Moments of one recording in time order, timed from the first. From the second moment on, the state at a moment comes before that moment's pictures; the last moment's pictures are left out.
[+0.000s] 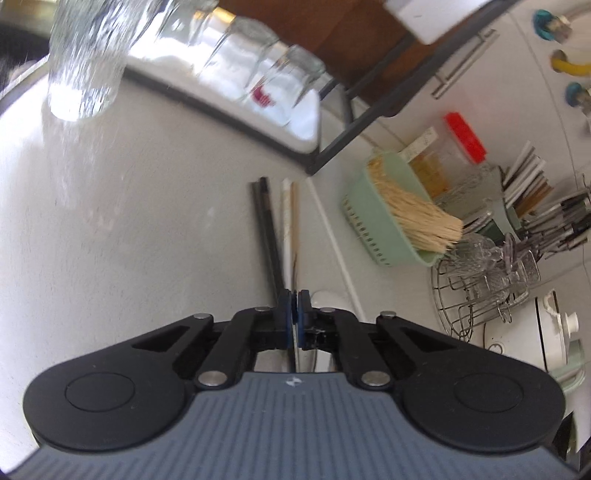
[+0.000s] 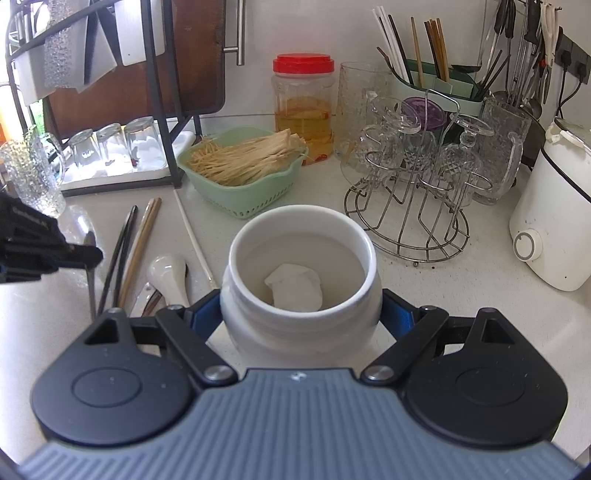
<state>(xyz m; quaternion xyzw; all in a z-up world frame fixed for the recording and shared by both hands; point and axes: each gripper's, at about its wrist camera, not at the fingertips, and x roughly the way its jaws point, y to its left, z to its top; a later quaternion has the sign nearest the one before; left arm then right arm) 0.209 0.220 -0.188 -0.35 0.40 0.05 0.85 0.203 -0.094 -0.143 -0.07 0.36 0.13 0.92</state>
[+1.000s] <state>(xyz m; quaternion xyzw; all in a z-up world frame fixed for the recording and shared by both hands) 0.193 0.165 -0.096 -0.25 0.31 0.00 0.92 0.198 -0.098 -0.145 -0.08 0.34 0.17 0.92</state>
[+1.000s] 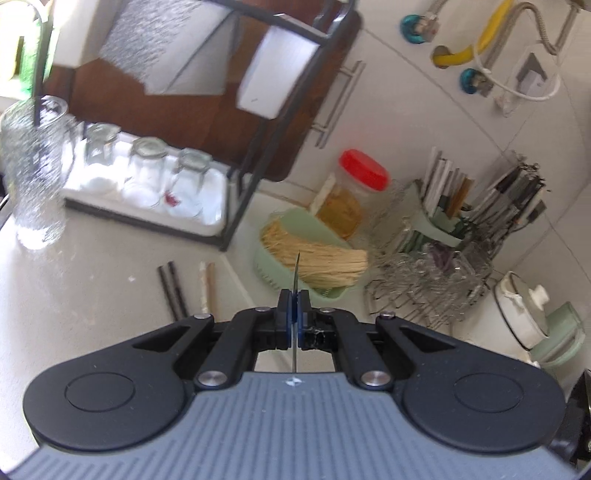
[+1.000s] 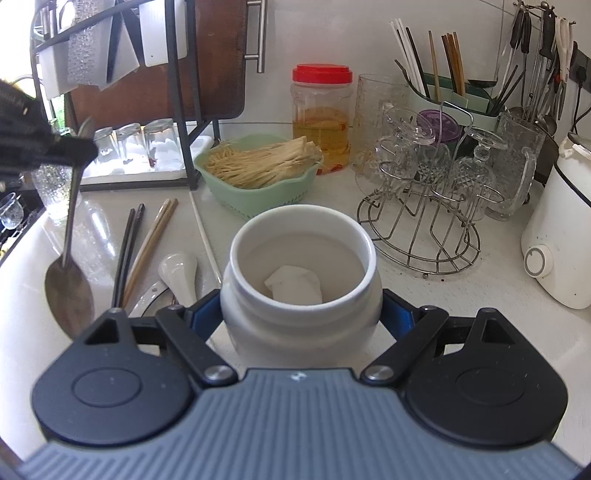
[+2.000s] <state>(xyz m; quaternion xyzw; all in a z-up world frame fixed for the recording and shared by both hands) 0.244 0.050 -0.054 -0.16 0.23 -0.18 0.94 0.188 -0.104 -0.146 -0.09 0.33 0.21 0.92</state>
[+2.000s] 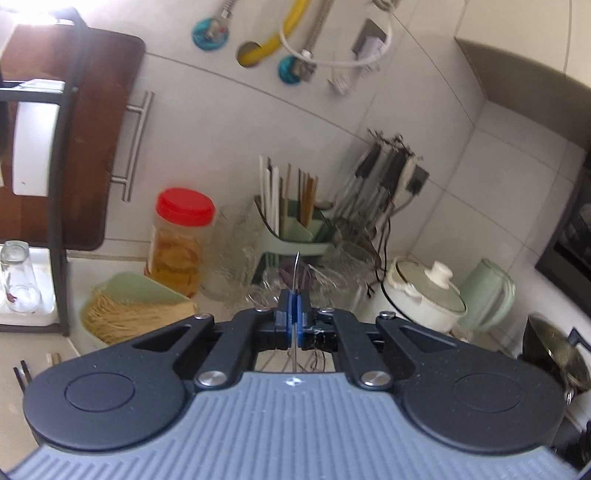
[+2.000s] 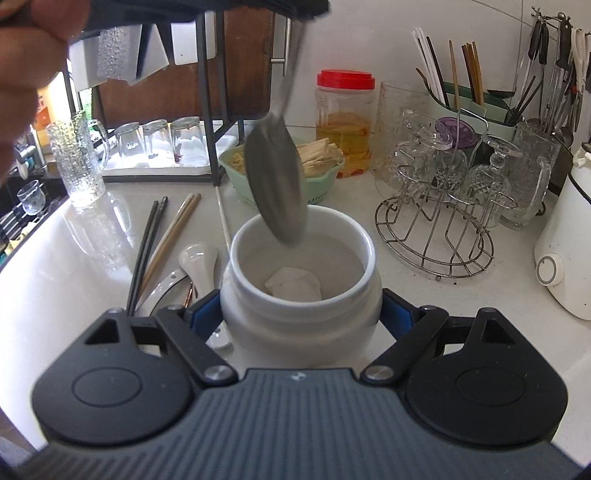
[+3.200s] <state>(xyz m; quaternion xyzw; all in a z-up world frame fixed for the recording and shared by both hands) 0.218 0.008 -0.092 -0.02 0.39 -0.21 0.90 0.183 -0.107 -0.149 -0.09 0.32 0.22 0.92</state>
